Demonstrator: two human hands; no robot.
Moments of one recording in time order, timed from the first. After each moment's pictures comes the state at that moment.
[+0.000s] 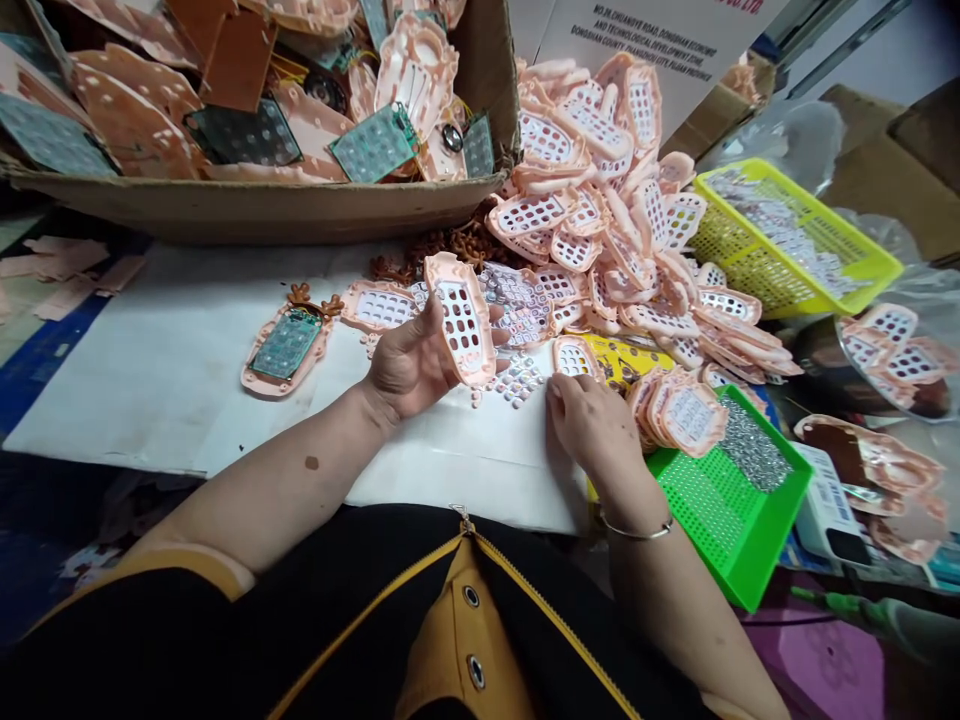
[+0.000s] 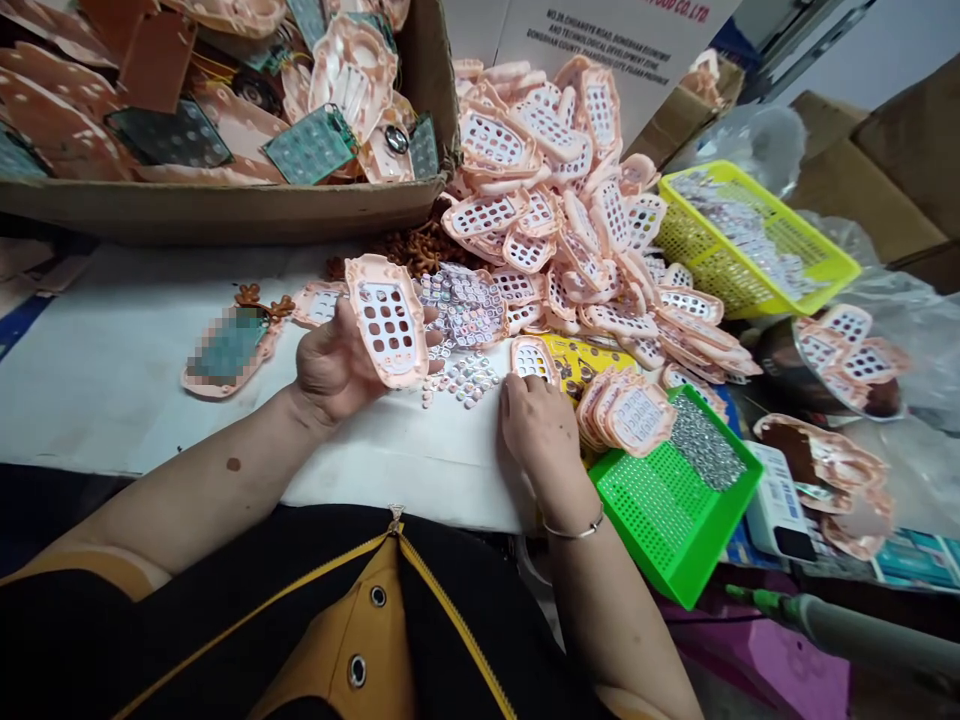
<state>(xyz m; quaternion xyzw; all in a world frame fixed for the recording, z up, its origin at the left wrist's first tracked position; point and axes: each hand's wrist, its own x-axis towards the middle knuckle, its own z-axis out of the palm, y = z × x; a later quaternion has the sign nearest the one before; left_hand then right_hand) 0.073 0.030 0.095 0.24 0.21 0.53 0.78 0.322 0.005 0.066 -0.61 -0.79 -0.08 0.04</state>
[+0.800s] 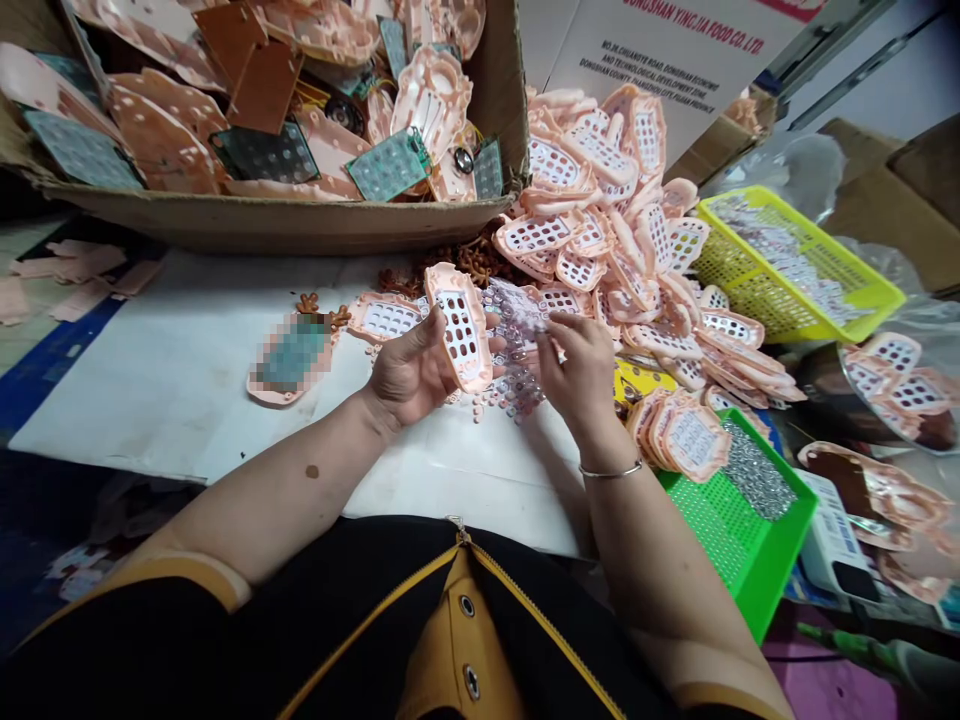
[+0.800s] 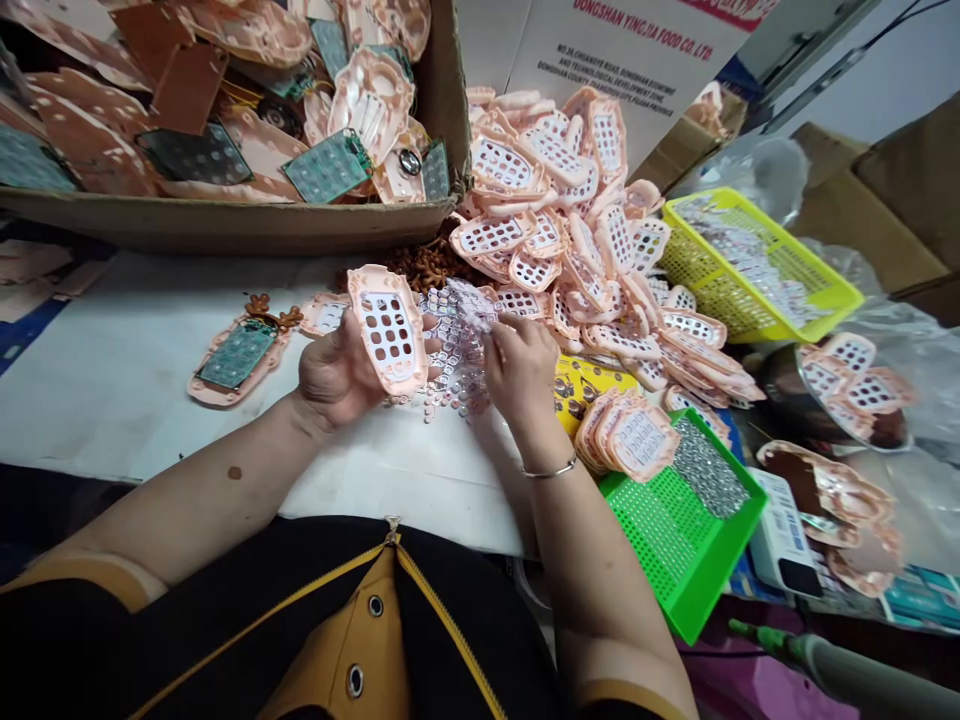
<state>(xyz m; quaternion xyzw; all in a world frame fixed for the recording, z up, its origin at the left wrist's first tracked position) 0.070 0.034 0.093 0.21 0.19 0.55 0.78 0.285 0.073 0.077 -0.55 -0.76 -0.04 0.33</state>
